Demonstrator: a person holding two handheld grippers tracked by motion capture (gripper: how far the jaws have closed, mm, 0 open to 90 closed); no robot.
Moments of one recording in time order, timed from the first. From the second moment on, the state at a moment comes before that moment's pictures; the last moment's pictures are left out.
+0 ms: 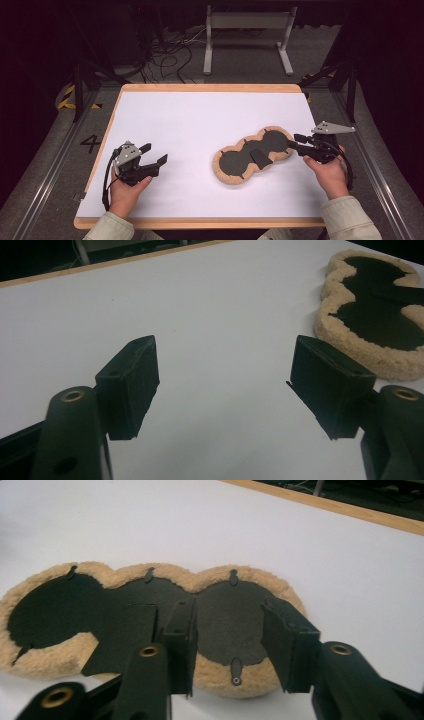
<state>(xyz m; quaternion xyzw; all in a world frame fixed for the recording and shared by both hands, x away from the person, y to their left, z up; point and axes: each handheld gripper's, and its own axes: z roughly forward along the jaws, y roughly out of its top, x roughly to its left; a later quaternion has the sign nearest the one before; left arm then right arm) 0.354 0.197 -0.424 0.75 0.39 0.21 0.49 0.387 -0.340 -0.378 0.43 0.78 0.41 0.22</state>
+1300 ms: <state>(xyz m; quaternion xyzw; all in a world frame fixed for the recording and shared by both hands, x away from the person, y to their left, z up) 0.355 0.195 -0.428 0.76 0.39 0.21 0.48 0.466 -0.367 -0.422 0.51 0.78 0.32 0.19</state>
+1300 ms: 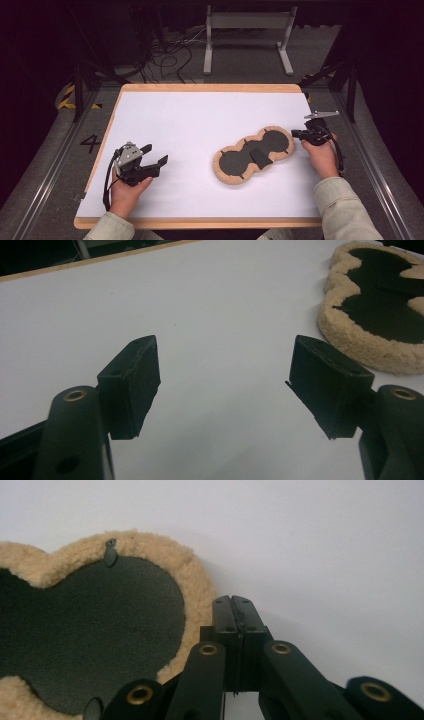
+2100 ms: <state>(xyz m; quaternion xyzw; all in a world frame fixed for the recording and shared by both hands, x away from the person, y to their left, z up) 0.356 0.191 -0.428 0.76 0.38 0.21 0.48 0.462 -0.339 -0.433 0.49 0.81 0.30 0.14</state>
